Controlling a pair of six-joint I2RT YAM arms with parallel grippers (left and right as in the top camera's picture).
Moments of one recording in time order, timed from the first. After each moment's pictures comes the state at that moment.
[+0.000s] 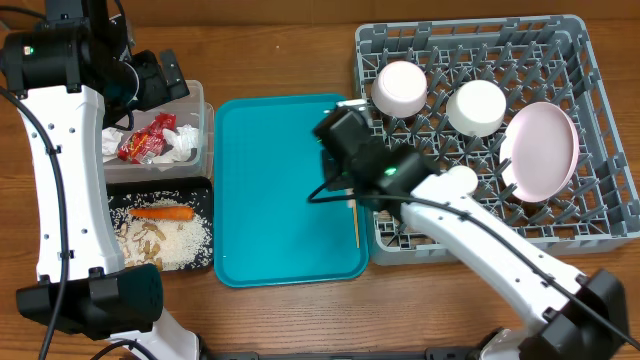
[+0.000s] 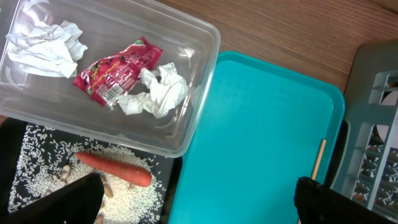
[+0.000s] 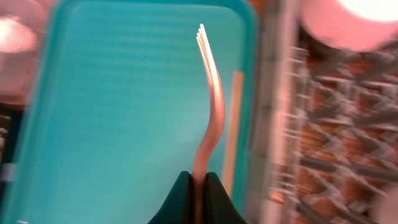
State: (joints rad) left arm 0.12 1.83 2.15 -1.47 0.10 -0.28; right arm 0.71 1.63 1.41 -0.82 0.23 0.49
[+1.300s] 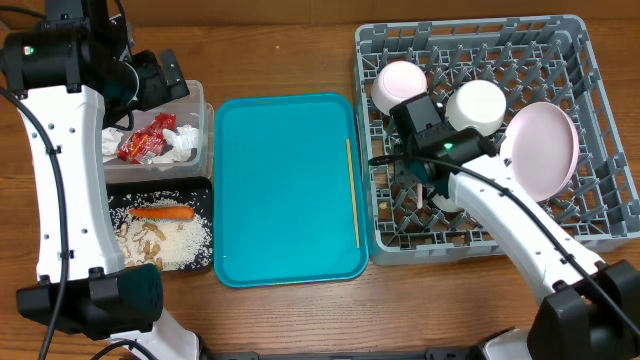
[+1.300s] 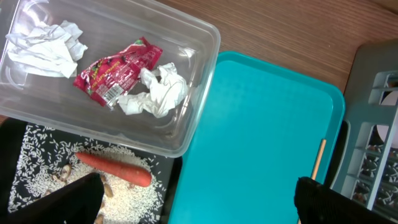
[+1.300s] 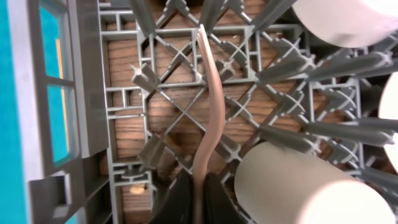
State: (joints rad) left arm 0.12 1.83 2.15 -1.47 0.10 -0.28; right arm 0.41 1.61 1.24 -0.86 0.26 0.38
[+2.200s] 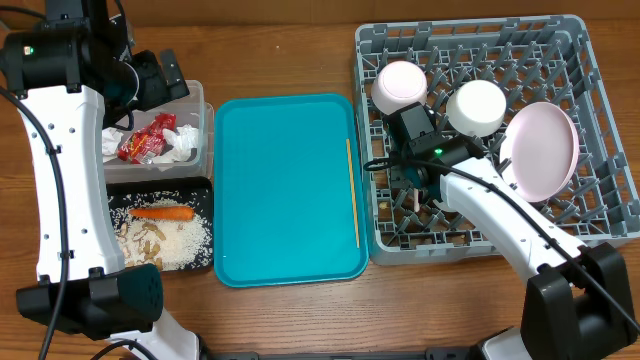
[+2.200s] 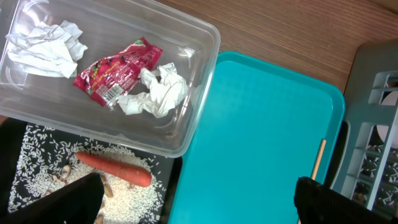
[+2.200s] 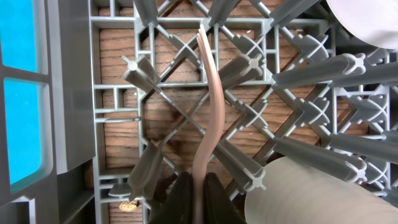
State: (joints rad) left arm 0.12 1.83 2.15 -1.47 0.10 -0.28; right arm 0.41 1.66 1.17 -0.74 0.26 0.34
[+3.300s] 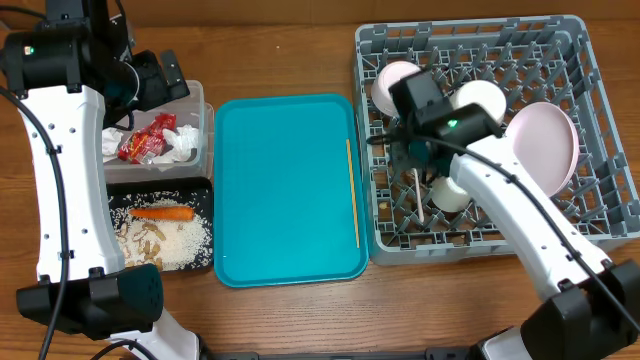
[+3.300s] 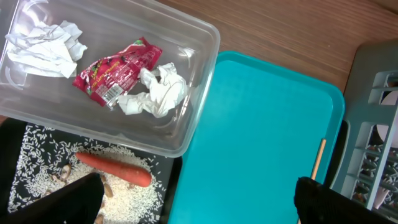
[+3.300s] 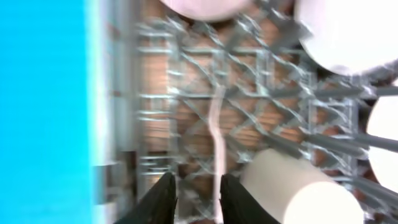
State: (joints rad) left arm 0.12 1.83 2.15 -1.47 0.10 -0.28; right arm 0.41 1.66 1.48 -1.03 0.17 0.34
